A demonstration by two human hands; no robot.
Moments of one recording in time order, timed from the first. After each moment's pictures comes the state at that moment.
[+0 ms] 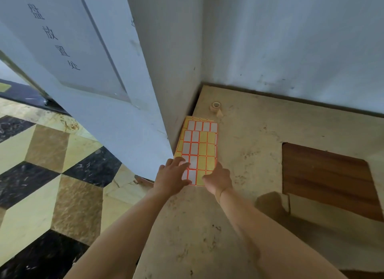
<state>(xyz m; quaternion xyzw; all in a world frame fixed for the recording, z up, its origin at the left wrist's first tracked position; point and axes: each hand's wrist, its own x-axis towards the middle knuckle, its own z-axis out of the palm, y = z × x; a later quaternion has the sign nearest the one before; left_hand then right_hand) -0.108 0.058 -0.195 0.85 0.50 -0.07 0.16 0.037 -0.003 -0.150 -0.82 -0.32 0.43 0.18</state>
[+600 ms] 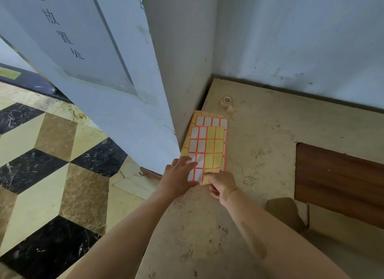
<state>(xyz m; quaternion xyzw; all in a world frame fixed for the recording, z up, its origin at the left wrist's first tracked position) -0.113 0.053 -0.207 0.84 0.50 -0.03 0.21 0.030 0.002 -0.176 -0.74 -0.04 0.57 0.34</state>
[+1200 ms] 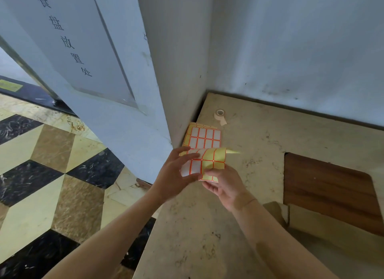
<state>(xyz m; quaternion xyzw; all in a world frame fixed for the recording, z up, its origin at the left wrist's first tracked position) -0.110 0.038 -0.113 0.77 0.45 0.24 0.39 0.050 -0.014 -0.090 -0.60 -0.10 0.62 0.49</state>
